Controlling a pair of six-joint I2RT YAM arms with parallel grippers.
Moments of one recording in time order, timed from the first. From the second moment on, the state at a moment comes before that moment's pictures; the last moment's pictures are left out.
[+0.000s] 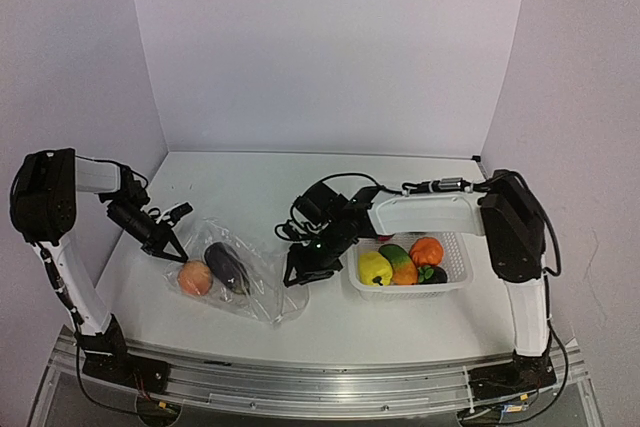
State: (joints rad) left arm 0.08 1.83 1.12 -1.14 0.82 0.71; right arm 0.98 2.12 1.60 -0.59 -0.36 0.55
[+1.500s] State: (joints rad) left arm -0.10 1.87 1.11 -1.04 0.88 0.60; right arm 1.11 2.25 1.70 -0.39 0.04 0.38
